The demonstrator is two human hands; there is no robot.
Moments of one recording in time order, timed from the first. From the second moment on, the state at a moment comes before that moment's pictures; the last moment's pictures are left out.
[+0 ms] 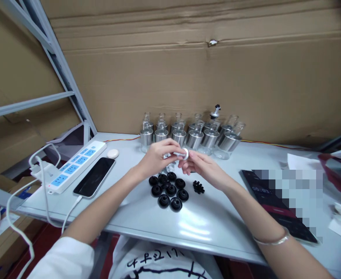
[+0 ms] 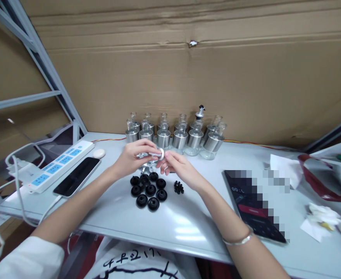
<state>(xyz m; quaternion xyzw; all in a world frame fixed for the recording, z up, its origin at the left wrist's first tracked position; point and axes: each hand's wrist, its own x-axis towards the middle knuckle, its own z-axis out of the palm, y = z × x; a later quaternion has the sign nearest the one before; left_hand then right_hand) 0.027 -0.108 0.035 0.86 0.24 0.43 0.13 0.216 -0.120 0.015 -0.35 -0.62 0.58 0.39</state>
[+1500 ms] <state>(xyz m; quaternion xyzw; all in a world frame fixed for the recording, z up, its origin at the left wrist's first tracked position) 0.010 -0.114 0.013 0.84 0.27 0.46 0.08 0.201 -0.128 0.016 -0.37 -0.56 0.60 0.43</state>
